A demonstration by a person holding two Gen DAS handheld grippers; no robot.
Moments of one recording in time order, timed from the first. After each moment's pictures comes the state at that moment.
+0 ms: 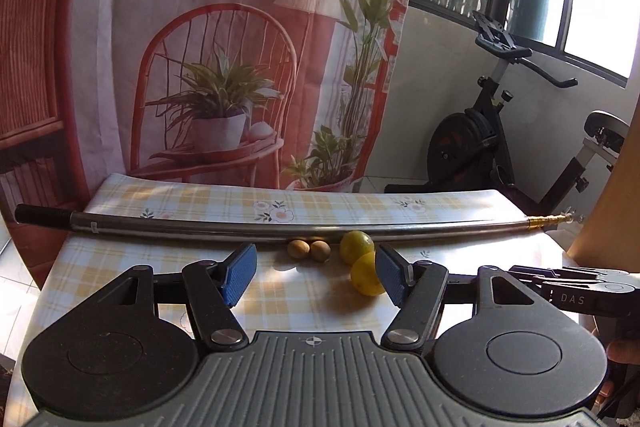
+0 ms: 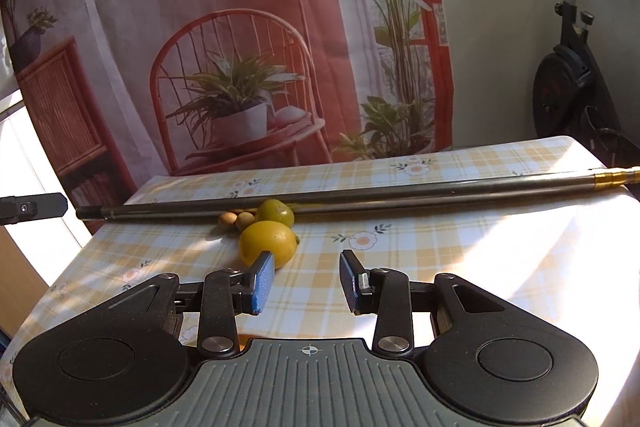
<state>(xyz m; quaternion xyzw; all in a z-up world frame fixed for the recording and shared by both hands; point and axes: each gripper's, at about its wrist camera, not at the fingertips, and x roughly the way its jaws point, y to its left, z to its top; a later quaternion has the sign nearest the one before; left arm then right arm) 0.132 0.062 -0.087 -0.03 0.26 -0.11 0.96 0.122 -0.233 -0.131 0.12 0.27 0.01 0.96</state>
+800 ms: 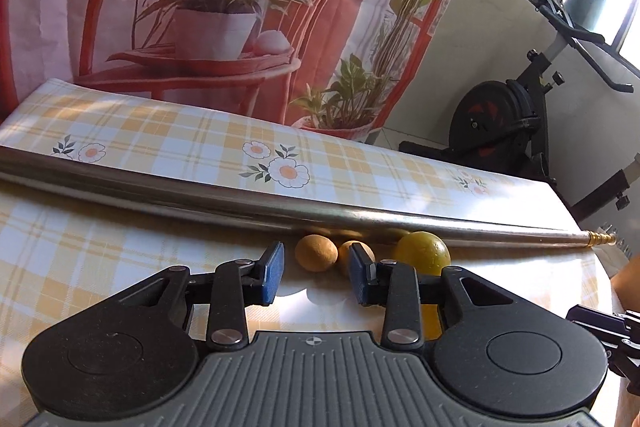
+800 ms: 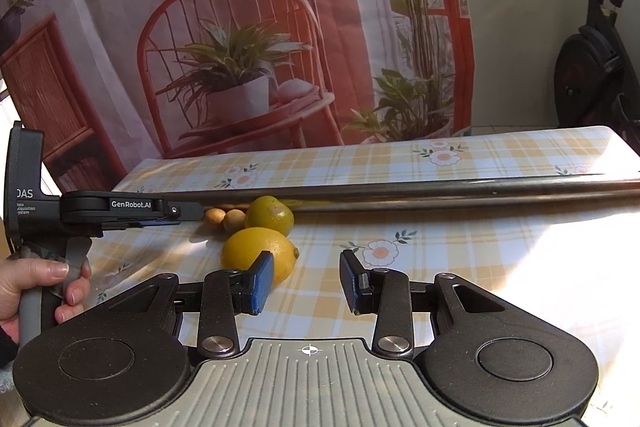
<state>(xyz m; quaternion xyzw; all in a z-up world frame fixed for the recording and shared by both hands) 0.297 0.055 -0.194 -0.11 0.36 -0.10 0.92 0.198 -0.234 -0.161 0.12 0.31 0.04 0.94</state>
